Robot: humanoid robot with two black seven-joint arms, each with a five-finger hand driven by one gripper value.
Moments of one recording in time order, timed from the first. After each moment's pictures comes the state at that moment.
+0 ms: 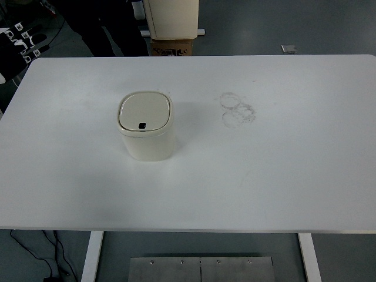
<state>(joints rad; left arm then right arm) -0.88 0.67 -0.69 -0.68 -0.04 -0.42 -0.02 0.04 0.00 0.28 0.09 -0.34 0.05 0.02</state>
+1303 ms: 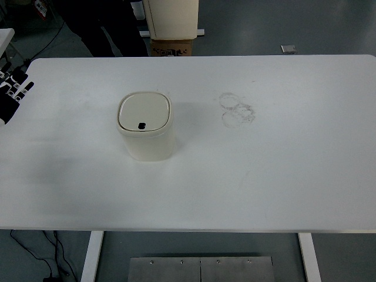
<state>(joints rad) -0.67 0.54 -0.89 -0.49 -0.14 -0.49 -0.11 0.04 0.00 0.28 0.09 -0.34 0.05 0.02</state>
